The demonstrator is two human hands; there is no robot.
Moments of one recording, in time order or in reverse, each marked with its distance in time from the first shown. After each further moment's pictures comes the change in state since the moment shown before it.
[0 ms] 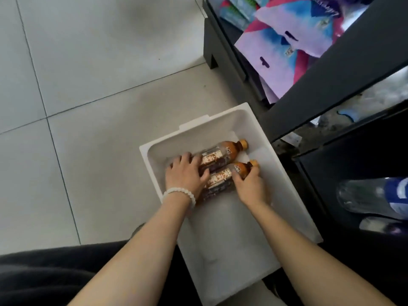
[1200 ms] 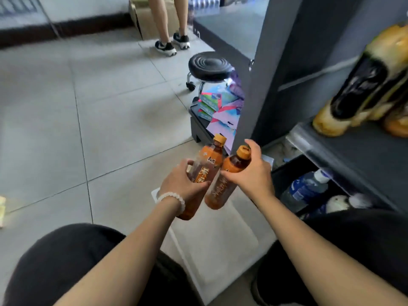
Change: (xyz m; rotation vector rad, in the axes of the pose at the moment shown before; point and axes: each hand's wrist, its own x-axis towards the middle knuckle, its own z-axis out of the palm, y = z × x) left_hand -0.122 0.050 -0.173 -0.537 0.227 0.071; right_hand -0.144 -0.056 -0.177 0.359 0.304 -0.524
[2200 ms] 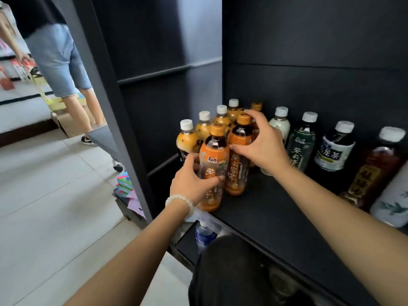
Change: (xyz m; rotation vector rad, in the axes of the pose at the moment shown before) left_hand -0.069 0.315 0.049 -0.264 -0.061 0.555; right_hand -0.008 -0.024 -0.354 -0.084 0.516 -0.334
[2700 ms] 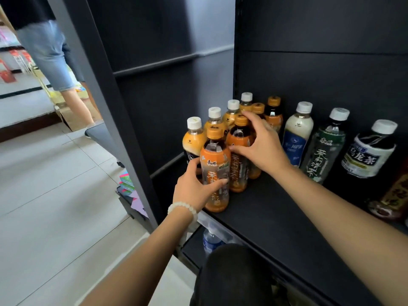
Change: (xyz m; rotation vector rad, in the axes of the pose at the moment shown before) left_hand 0.027 -0.034 0.007 -0.020 -0.006 -0.054; right_hand 0.032 0.032 0.049 -0.048 -0.090 -0.017
